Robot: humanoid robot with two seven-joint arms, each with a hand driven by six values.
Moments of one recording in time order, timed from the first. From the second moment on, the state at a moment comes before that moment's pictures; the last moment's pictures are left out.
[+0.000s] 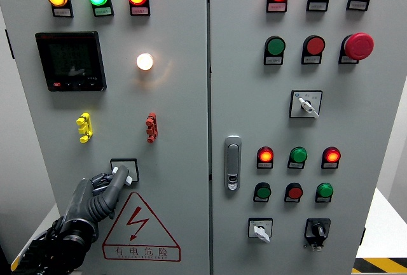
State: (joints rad) left arm -0.57 -0.06 -1.48 -1.59 1.56 0.30 0.66; right arm -0.01 0.12 0.05 -0.14 -0.02 0.02 -0.04
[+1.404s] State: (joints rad) left arm -0.55 -0.06 -1.47 -1.60 1.55 0.29 0.65; right arm -0.01 0.12 0.05 -0.14 -0.02 0.02 -0.04
